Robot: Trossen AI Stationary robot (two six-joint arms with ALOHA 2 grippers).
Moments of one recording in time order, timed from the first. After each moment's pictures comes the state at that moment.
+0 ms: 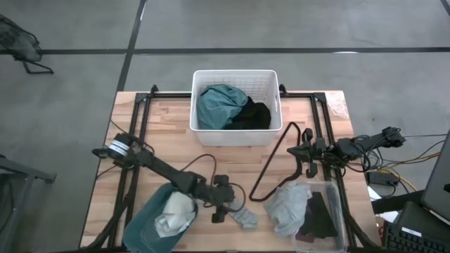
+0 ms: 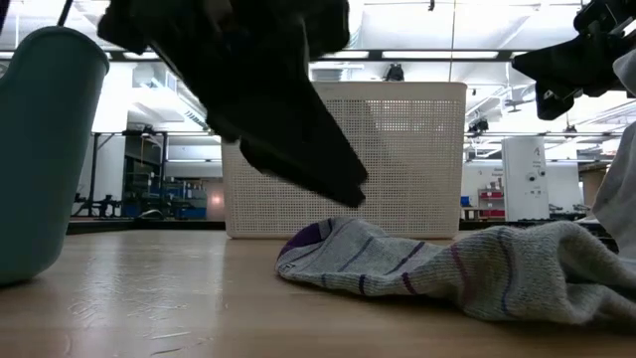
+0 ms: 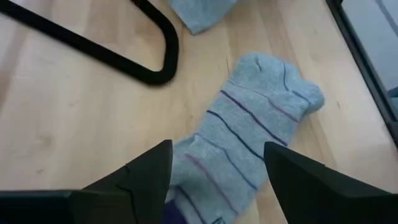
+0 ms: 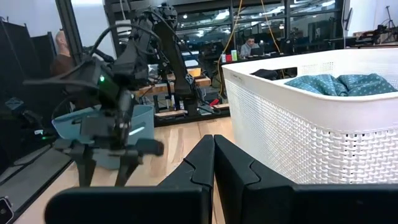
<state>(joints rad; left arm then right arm) -0.41 1.90 1.13 0.08 -0.12 -0.34 0.33 0.05 0.03 0.11 0.39 0.13</state>
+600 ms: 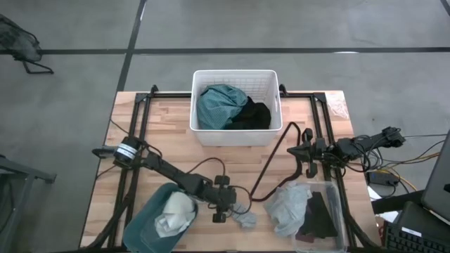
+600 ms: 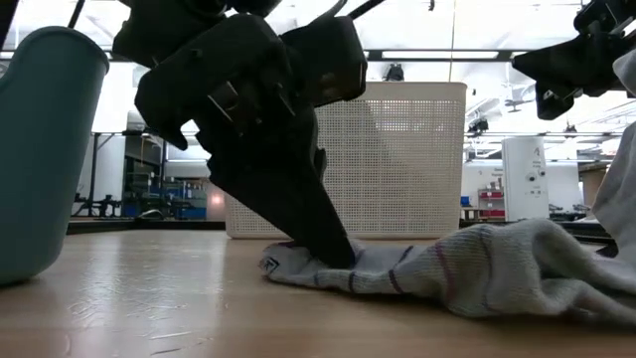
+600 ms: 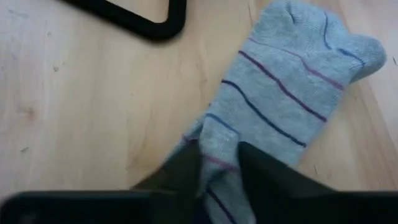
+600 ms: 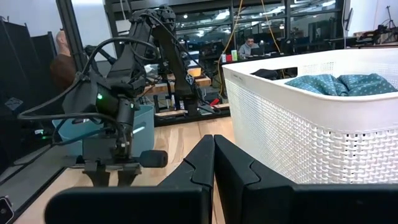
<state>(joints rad) -0.40 1.99 1.22 -0.06 -0.10 -0.31 0.33 0.05 0.03 0.11 0.39 0.13</state>
